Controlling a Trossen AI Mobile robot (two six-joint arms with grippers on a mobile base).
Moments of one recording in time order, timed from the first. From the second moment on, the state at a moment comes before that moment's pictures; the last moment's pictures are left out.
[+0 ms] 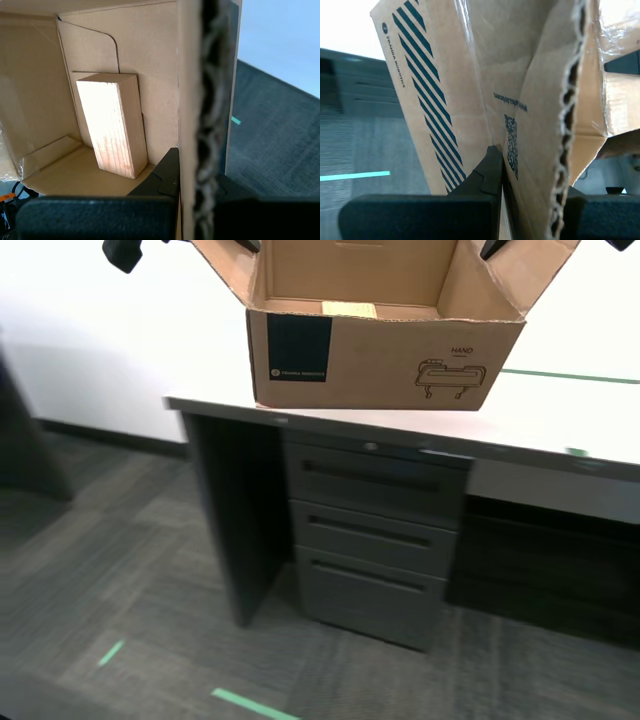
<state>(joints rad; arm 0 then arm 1) 0.21 1.56 1.39 -0.95 -0.55 0.22 -0.52 1.41 1.16 -0.52 0.43 -0.38</state>
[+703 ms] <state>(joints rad) 0.23 1.56 1.39 -0.95 -0.54 0.27 -0.52 1.41 1.16 -0.57 0.49 -0.30</state>
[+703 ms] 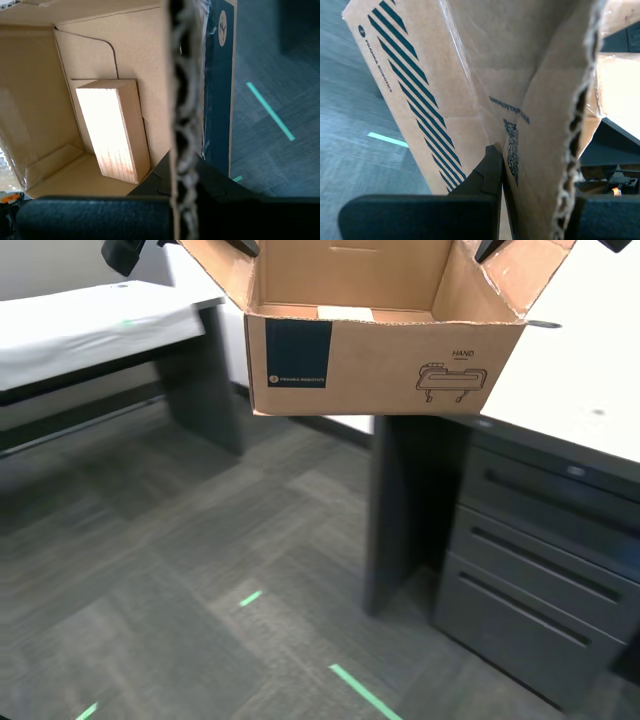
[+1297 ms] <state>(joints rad) 0.22 1.59 1.39 -0.84 -0.50 0.30 -0.55 1.41 1.16 -0.56 0.49 -0.37</state>
